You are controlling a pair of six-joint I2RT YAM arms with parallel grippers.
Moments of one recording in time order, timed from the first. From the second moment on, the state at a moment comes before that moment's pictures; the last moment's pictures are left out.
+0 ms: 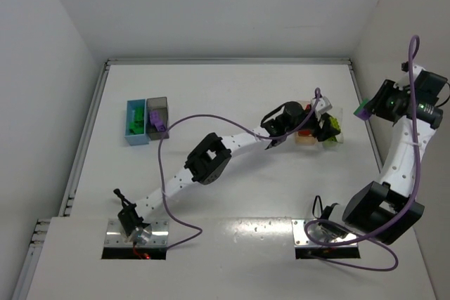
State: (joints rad) left arm -0.97 2.78 2.40 0.46 0.40 -0.16; right arm -0.59 1.29 1.29 -0.72 -0.33 -0.03
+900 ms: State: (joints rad) left arm -0.97 2.79 2.41 0.45 0.23 -0.11; right arm -0.59 1.29 1.29 -0.74 -0.40 -0.03
